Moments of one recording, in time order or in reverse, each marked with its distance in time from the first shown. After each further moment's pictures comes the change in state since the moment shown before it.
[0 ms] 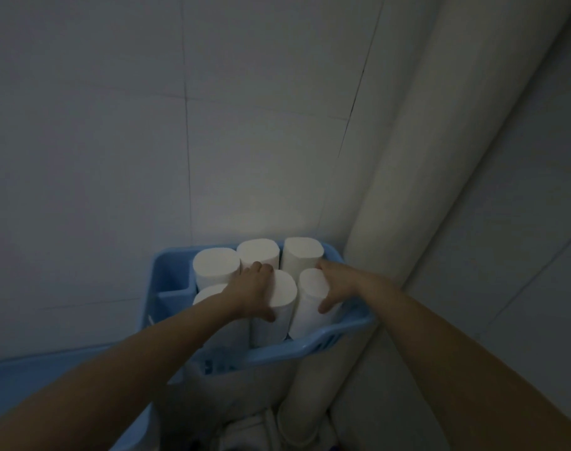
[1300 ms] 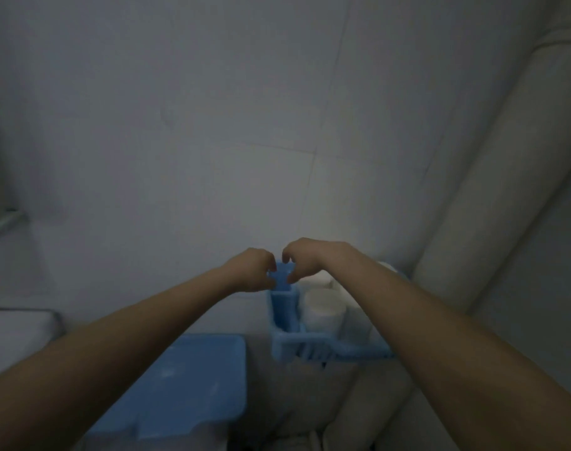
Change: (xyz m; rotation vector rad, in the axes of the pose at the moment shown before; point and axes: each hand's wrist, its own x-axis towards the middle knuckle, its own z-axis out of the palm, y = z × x) left_hand -0.179 -0.122 -0.128 -0.059 0.129 -0.094; right_hand -0.076 -0.299 -0.062 -0.372 0.090 -0.291
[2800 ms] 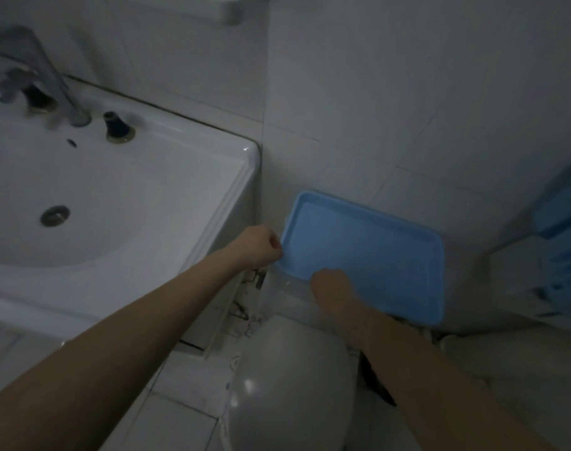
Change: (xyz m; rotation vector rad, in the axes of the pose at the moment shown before) left_hand -0.204 -0.367 0.149 -0.326 -0.132 -0.637; right_hand 0.169 -0.372 0.321 -0.108 0.054 -0.295
